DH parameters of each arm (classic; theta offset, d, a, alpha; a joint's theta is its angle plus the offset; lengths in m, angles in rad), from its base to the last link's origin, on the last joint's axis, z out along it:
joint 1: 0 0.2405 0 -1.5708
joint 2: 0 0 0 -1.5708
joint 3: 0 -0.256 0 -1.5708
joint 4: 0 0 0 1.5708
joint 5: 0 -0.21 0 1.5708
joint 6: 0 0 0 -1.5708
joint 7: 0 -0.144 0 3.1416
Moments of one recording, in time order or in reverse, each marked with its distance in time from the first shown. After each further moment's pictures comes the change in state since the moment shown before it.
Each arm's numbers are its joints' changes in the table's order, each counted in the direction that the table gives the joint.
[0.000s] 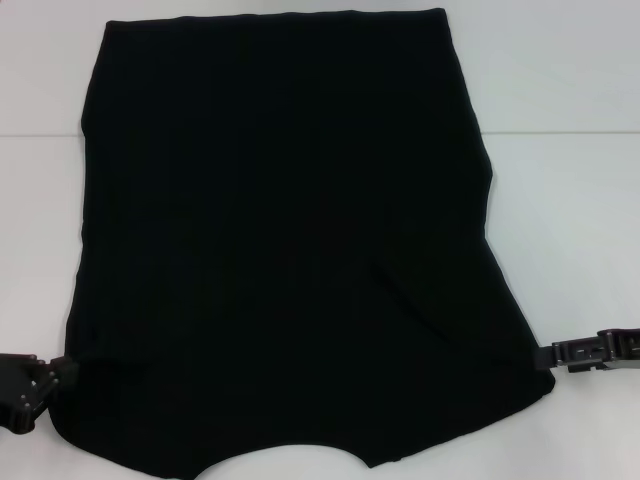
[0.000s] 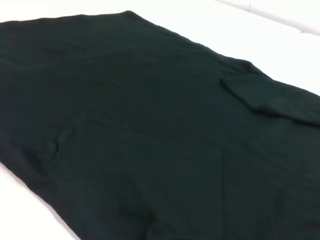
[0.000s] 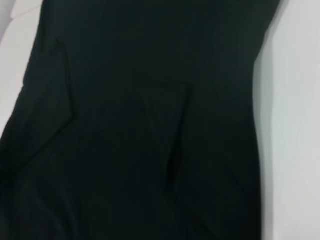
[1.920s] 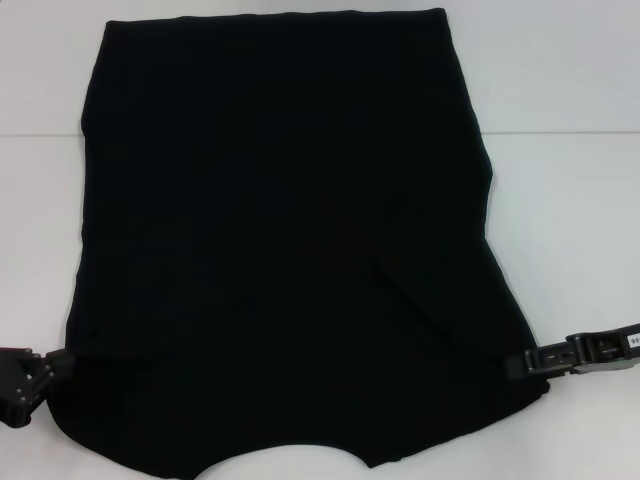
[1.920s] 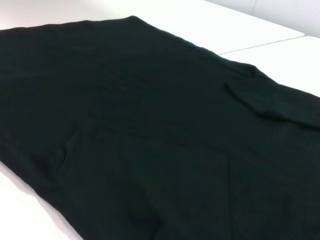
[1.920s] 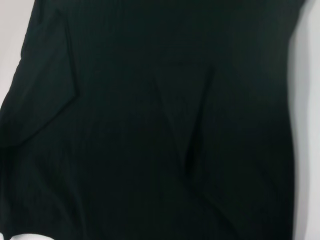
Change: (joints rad) left arm 0.000 0.004 0.000 -0.002 0.014 -0.005 -0.002; right arm 0.056 0.033 0.010 -0.001 0.068 -0.006 -0.034
